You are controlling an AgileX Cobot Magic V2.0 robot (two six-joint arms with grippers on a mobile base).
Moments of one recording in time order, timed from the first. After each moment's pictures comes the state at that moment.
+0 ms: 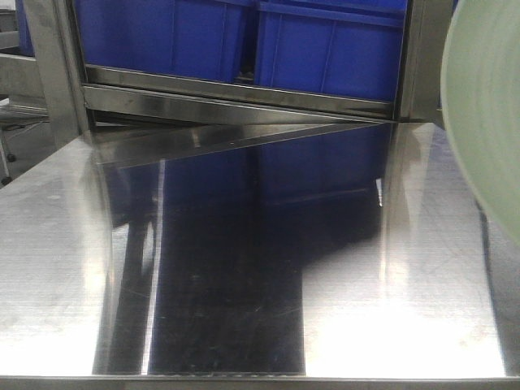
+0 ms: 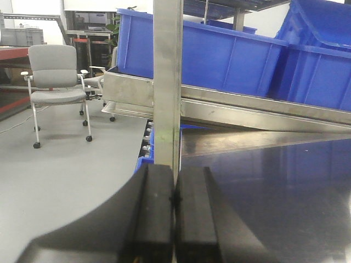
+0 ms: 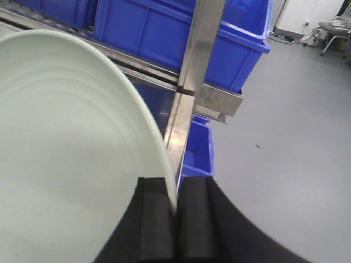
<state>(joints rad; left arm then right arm) -0.02 0.00 0.01 -0.04 0.02 0.02 0.30 0.12 -0.49 -0.34 0.65 0.15</state>
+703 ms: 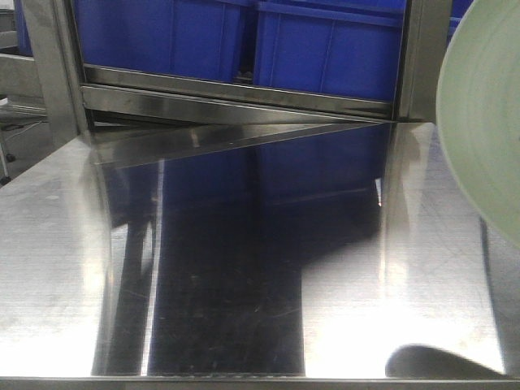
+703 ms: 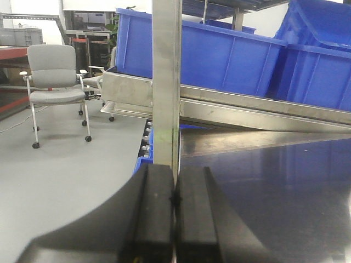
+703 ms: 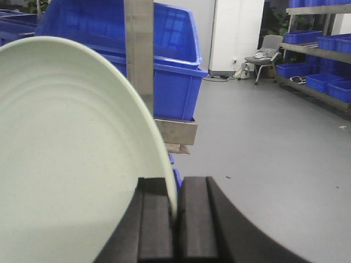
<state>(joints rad) -0.02 0.00 0.01 -0.04 0.02 0.02 -0.04 -0.01 -0.13 -0.36 0.17 0.36</state>
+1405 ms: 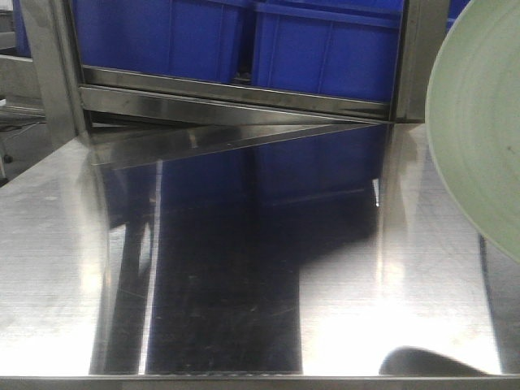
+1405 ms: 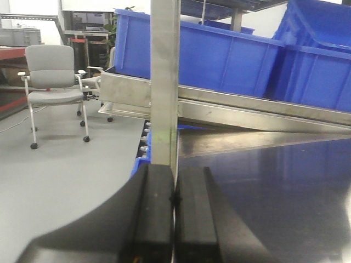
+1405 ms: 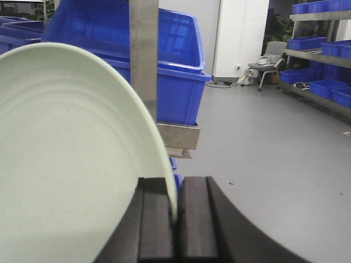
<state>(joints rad) -0.02 0.00 0.01 -0.04 0.02 0.02 -0.04 -0.01 -0.10 -0.36 0.12 0.37</state>
